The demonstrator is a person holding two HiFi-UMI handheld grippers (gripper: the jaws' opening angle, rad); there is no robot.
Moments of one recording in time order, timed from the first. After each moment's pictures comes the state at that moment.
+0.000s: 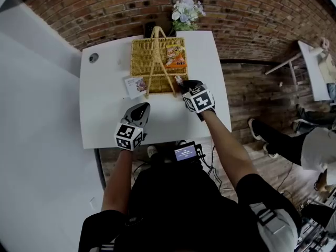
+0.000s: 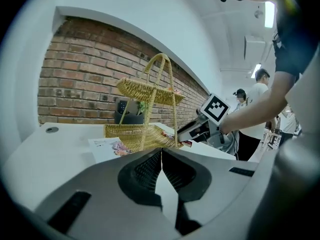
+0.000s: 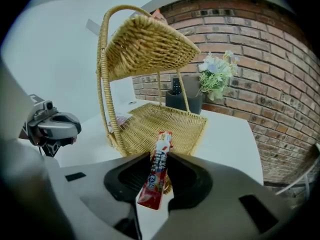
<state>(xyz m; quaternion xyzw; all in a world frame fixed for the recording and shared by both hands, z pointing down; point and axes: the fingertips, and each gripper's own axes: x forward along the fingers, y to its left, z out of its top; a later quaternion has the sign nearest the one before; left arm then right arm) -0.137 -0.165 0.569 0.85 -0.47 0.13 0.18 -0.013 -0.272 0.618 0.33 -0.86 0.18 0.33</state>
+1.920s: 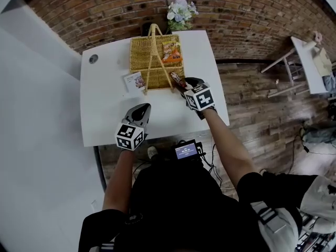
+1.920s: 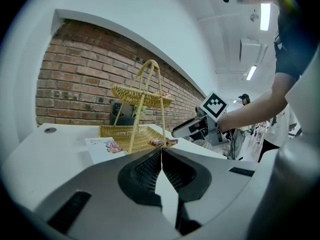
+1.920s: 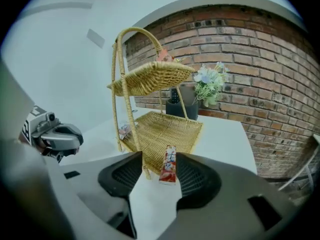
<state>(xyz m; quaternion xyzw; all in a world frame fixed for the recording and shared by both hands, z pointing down) -0.127 -0.139 0.560 0.87 -0.46 0.12 0.17 -0.003 -0.251 0.590 0.35 -0.87 0.19 0.29</state>
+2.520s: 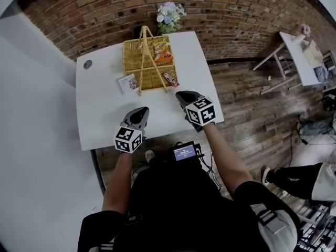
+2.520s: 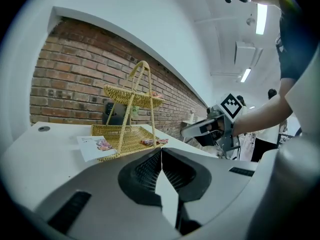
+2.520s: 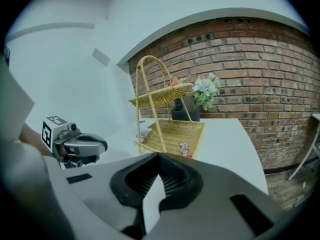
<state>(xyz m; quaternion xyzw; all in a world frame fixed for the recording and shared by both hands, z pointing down) -0.110 -0.122 0.560 0.88 -0.43 0.11 0.17 0.011 -0.186 0.567 0.35 -0.89 0.20 0.21</state>
